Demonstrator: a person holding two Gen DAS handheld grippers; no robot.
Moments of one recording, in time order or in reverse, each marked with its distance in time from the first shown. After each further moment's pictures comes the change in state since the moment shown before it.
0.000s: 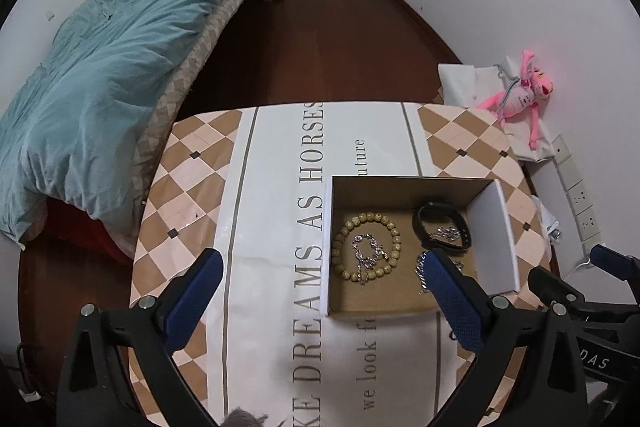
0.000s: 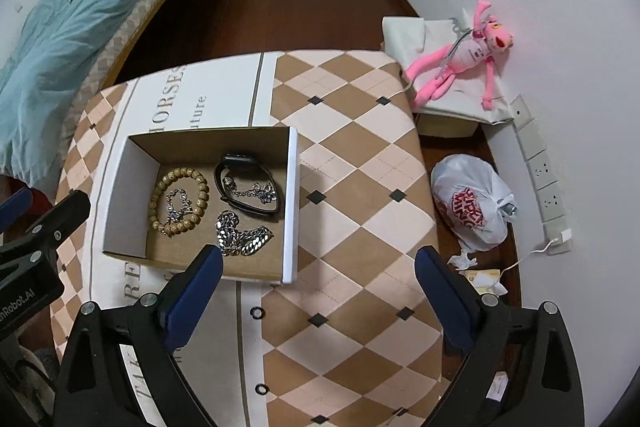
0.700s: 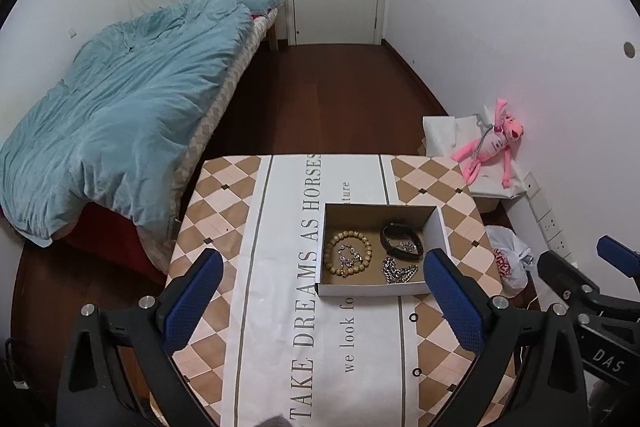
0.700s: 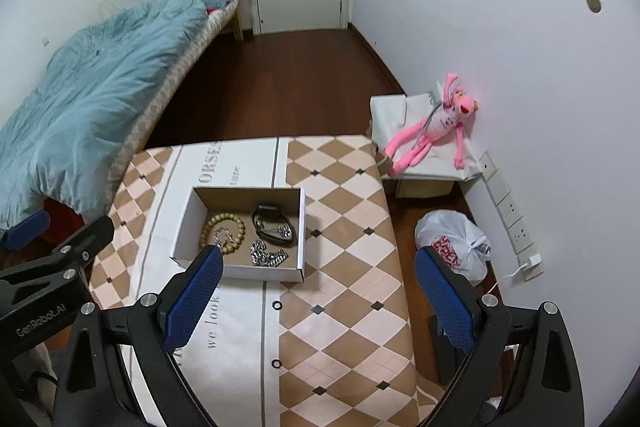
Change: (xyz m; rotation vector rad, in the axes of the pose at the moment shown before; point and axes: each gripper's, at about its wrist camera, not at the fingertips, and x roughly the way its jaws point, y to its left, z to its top) left arm -0.122 0.000 -0.025 -0.035 -0.185 -0.018; right arm -0.152 -0.002 -0.047 0.015 -0.291 0.005
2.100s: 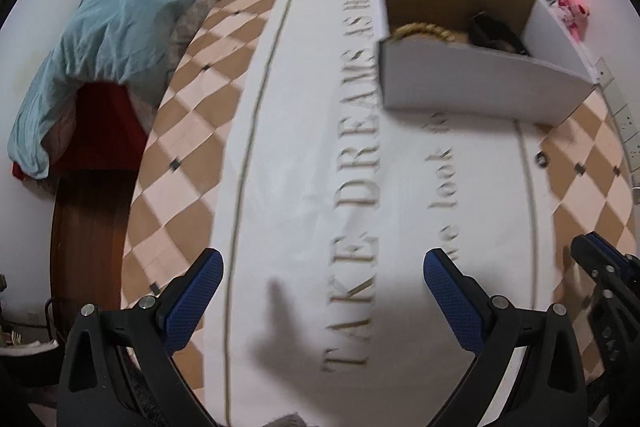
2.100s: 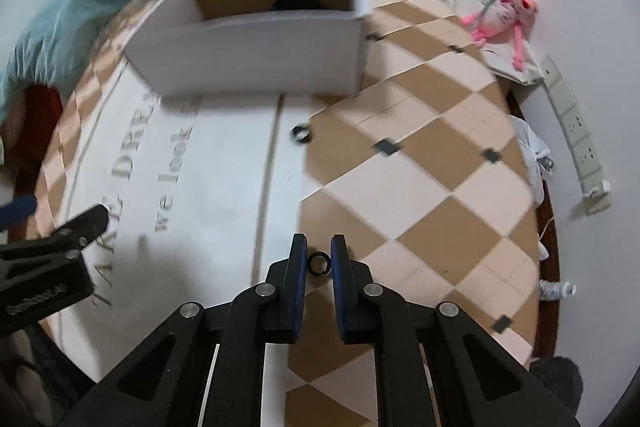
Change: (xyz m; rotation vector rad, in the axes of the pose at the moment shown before) left arm 0.131 0.005 -0.143 0.053 0.371 0.181; right arm 0.150 0.021 -0.158 -0.034 0.293 0.088
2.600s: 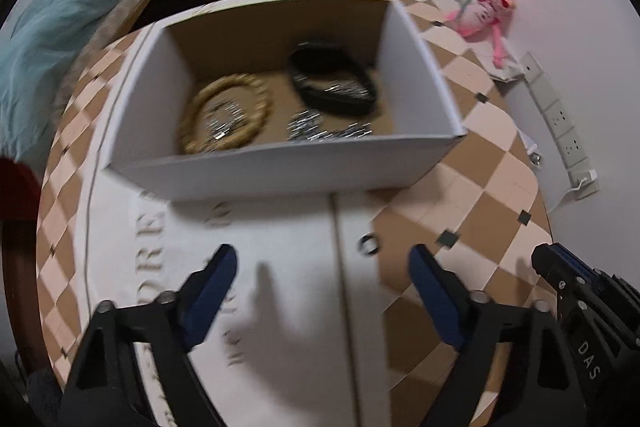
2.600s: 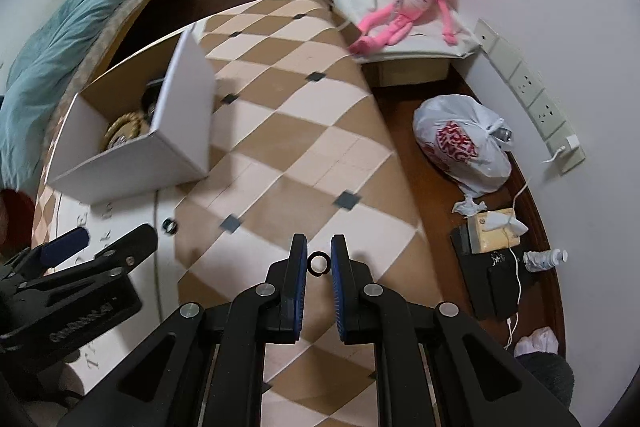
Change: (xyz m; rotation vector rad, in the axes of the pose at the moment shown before) left arm 0.004 -0.116 0.051 0.125 -0.029 -0.237; right arm -0.006 -0.101 0.033 0.234 -0.035 -0.052
